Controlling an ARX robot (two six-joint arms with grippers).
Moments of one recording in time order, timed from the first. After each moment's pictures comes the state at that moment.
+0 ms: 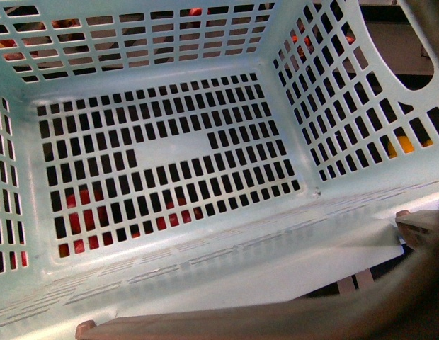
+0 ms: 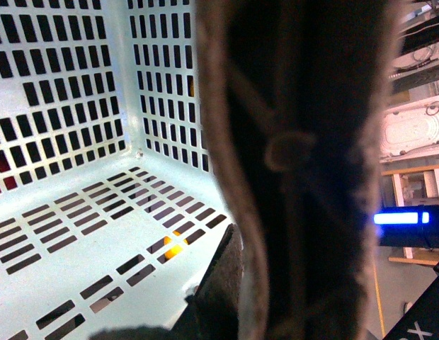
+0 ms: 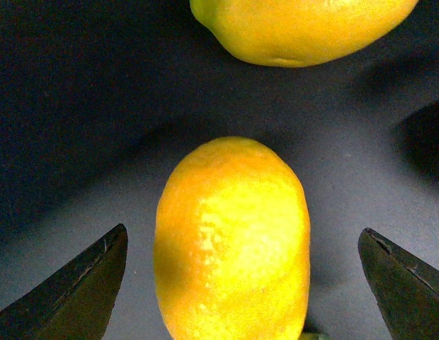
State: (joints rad) left arm -0.75 1.27 1.14 -0.41 0.12 -0.86; right arm -0.67 2.49 1.03 0.51 -0.09 -0.02
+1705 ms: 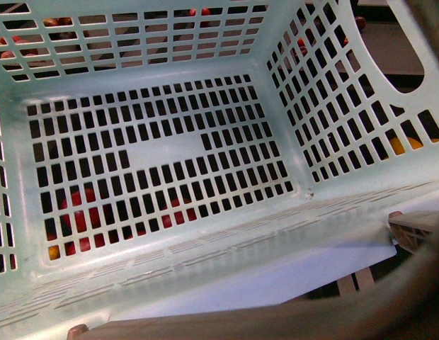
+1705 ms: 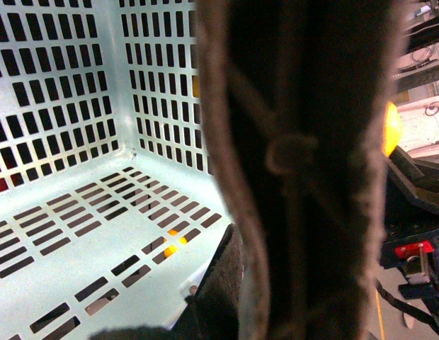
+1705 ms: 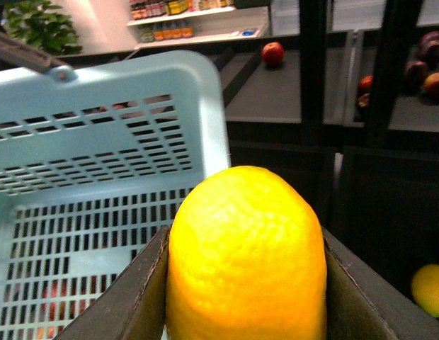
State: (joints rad) left arm -0.75 1.27 1.14 -0.41 0.12 -0.87; right arm 0.11 0.93 0.55 0.25 -0.26 0.11
